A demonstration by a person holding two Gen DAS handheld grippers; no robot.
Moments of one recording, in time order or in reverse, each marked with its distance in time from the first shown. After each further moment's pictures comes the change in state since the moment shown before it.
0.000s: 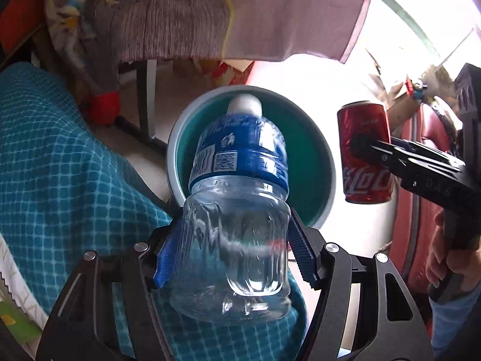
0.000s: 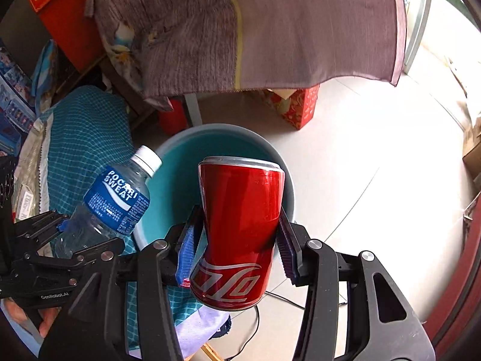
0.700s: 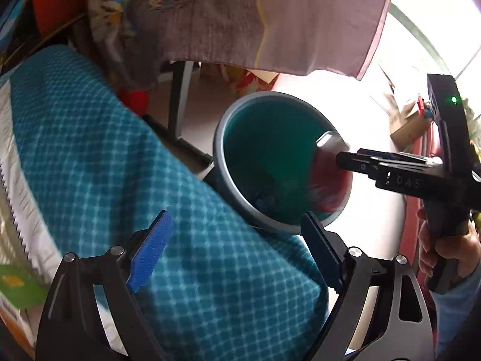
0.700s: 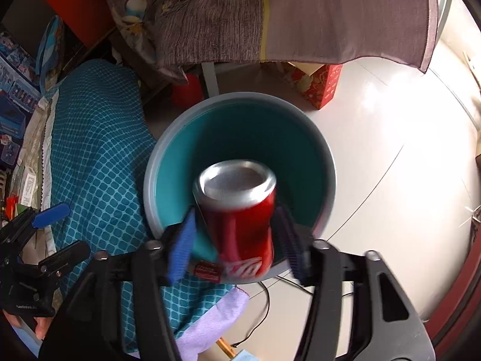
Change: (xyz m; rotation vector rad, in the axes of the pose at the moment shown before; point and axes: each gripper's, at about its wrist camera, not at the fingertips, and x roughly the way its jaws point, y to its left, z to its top) left arm -0.044 0.034 -0.042 -0.079 -0.080 0.060; right arm 0.022 0.031 -0.007 -0.042 0.082 0.057
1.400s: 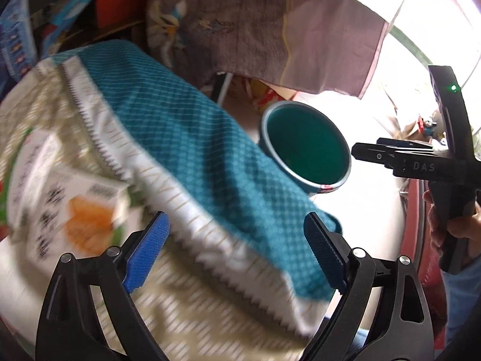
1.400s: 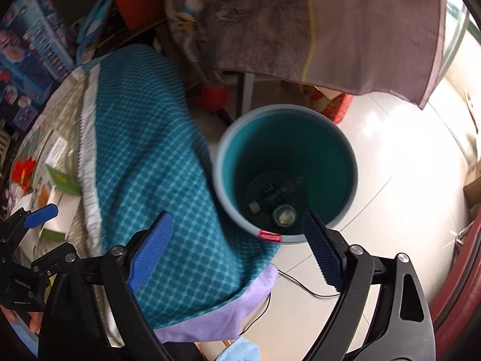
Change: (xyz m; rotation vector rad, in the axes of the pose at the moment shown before) left arm -0.114 0.061 -0.093 -0.071 -0.130 0.046; right arm -0.073 0.112 -0.047 -0.180 -0.054 -0.028
